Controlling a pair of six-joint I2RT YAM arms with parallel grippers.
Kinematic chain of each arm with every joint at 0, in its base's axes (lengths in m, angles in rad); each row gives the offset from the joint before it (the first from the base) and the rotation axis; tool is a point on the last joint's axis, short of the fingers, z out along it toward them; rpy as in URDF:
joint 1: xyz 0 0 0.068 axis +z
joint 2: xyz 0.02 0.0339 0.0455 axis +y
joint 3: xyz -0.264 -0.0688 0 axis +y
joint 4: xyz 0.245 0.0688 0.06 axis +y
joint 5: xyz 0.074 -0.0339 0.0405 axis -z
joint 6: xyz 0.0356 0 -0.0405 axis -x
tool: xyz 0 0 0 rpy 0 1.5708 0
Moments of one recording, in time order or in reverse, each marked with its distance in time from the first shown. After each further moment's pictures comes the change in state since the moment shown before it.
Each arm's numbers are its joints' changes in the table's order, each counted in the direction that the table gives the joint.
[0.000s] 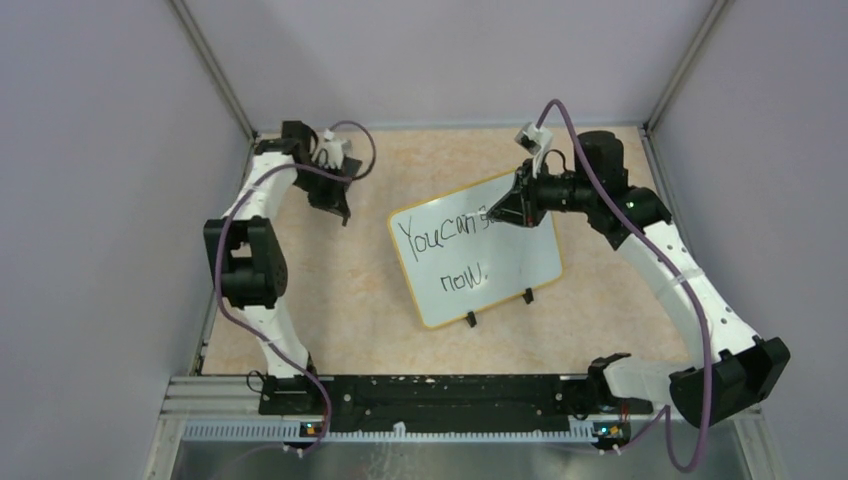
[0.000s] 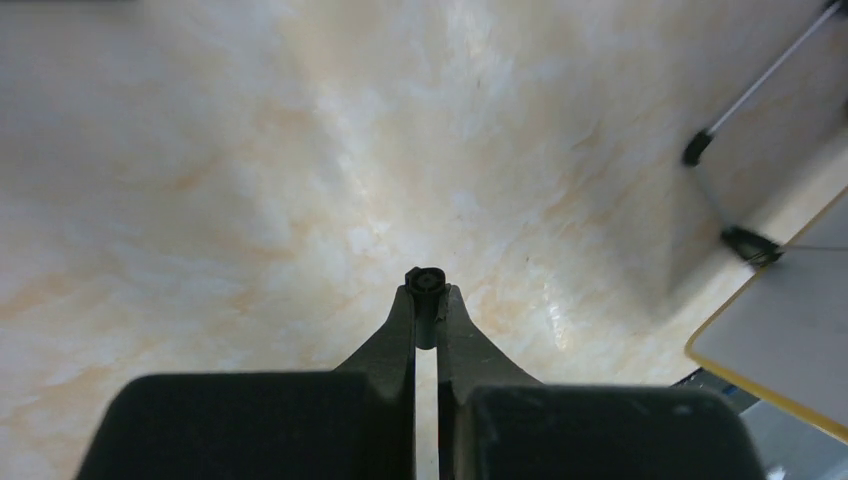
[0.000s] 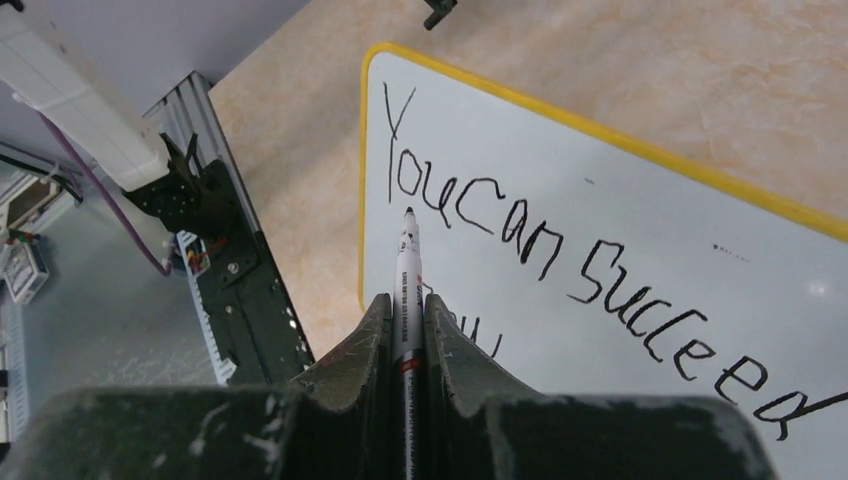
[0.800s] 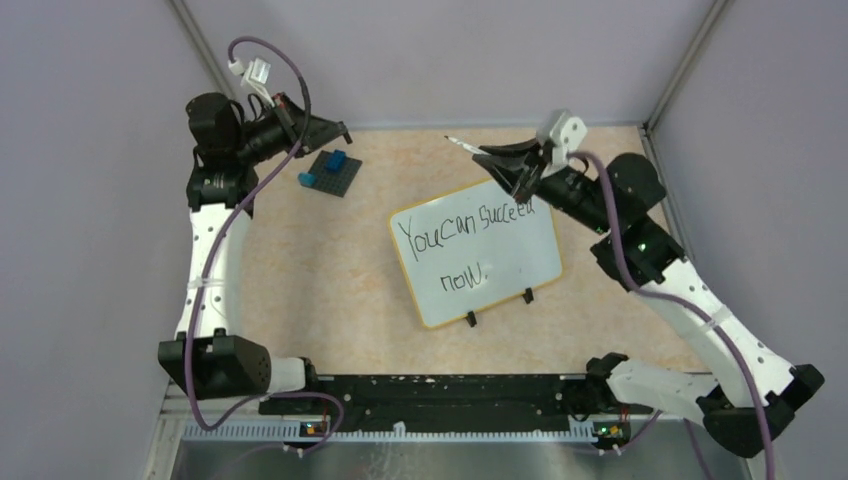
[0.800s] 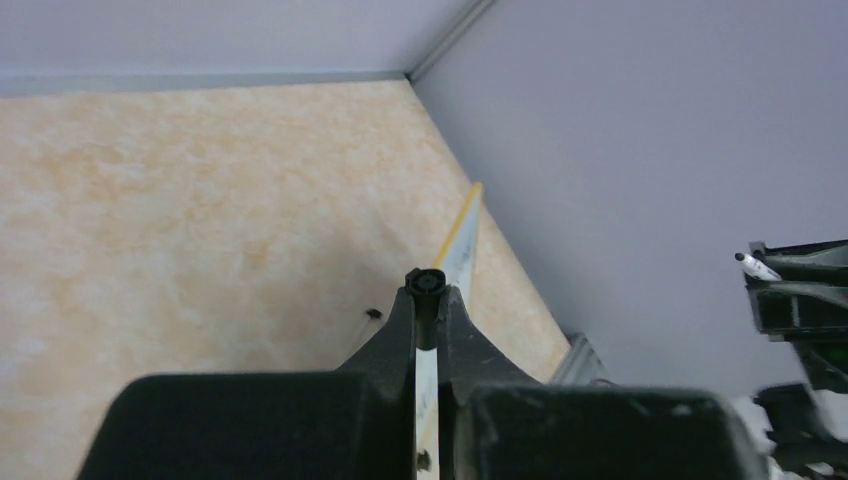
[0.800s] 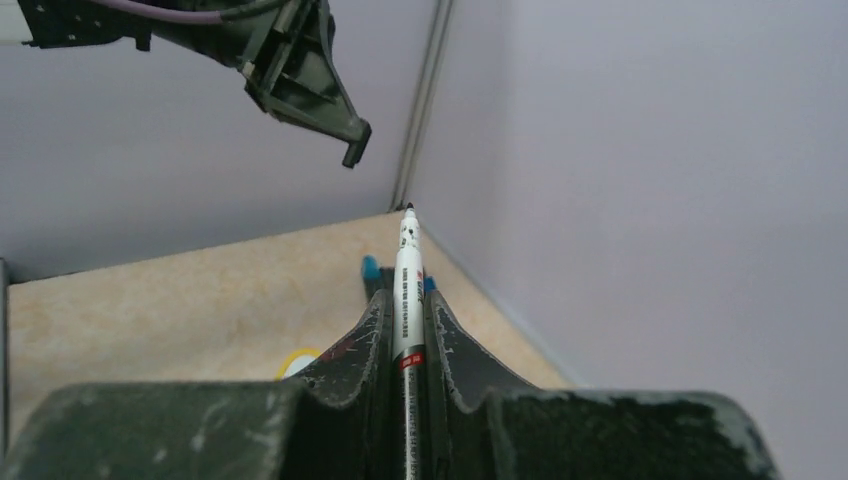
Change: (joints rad) left arm 0.130 -0.568 0.078 -0.713 0.497 0.819; right arm 0.227 -0.135 -0.009 -0.574 0.363 0.115
